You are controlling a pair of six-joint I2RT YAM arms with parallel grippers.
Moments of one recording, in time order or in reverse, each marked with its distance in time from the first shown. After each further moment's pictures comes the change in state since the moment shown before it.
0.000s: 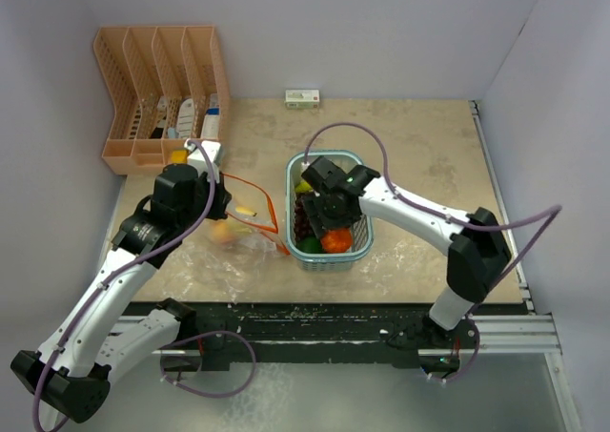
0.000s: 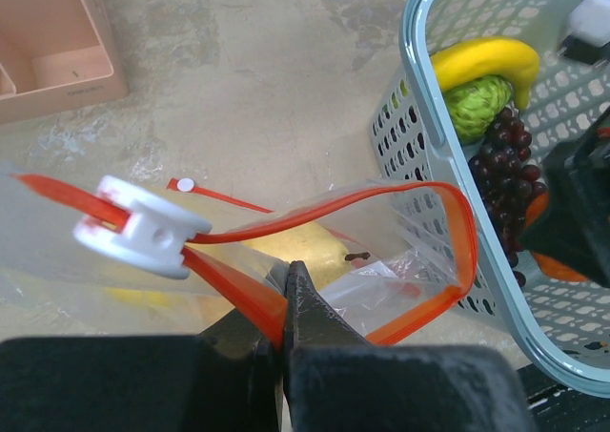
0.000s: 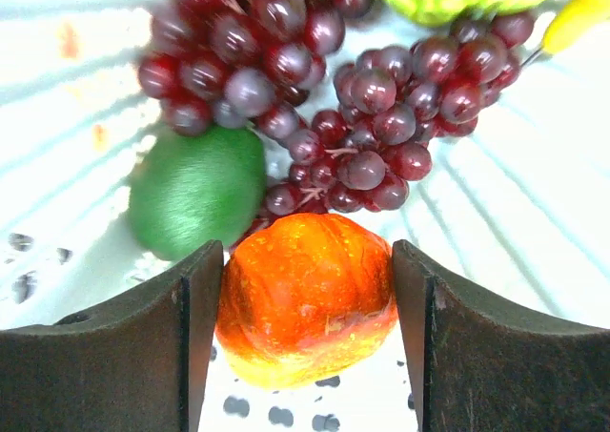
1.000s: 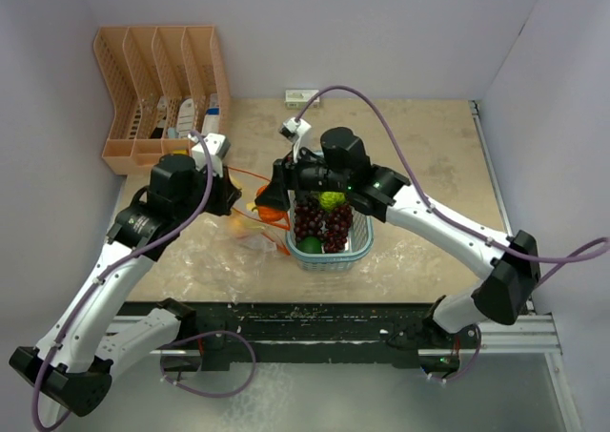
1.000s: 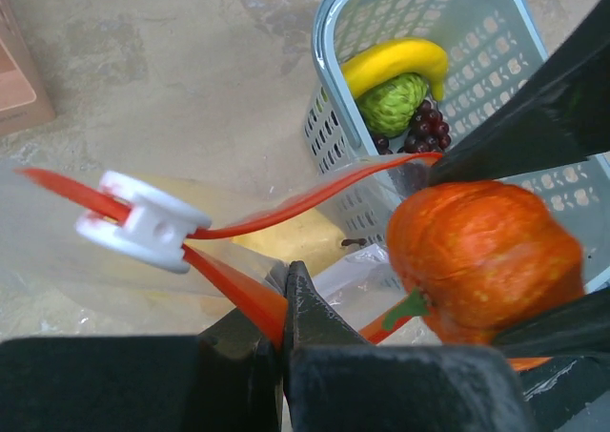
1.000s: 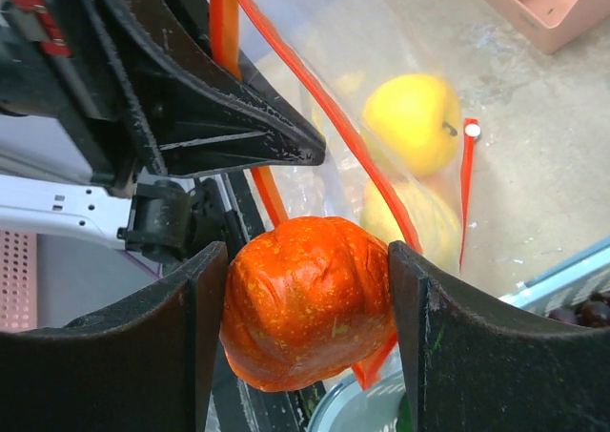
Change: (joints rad) left arm 0.001 0.044 0.106 -0.047 0.155 -0.018; right arm 0.016 -0.232 0.011 0.719 -0.557 -0.045
